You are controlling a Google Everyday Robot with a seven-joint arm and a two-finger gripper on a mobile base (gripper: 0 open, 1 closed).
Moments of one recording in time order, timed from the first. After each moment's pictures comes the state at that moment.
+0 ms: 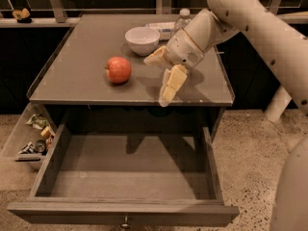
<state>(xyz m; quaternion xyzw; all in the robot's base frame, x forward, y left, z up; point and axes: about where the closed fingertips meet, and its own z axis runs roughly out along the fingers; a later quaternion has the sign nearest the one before) 0.580 -0.023 0.872 -0.70 0.60 0.29 0.24</state>
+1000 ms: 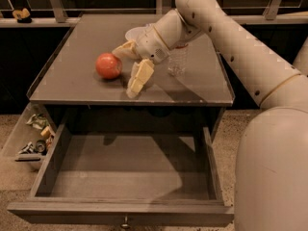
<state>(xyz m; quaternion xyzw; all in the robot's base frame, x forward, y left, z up) 0.614 0.071 0.879 -0.72 0.52 0.34 0.30</state>
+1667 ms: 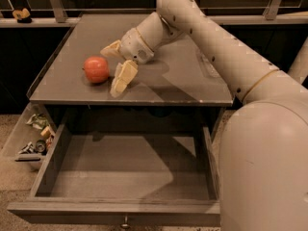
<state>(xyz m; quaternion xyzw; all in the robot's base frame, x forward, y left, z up) 0.635 0.113 0.867 -0.72 0.53 0.33 0.31</state>
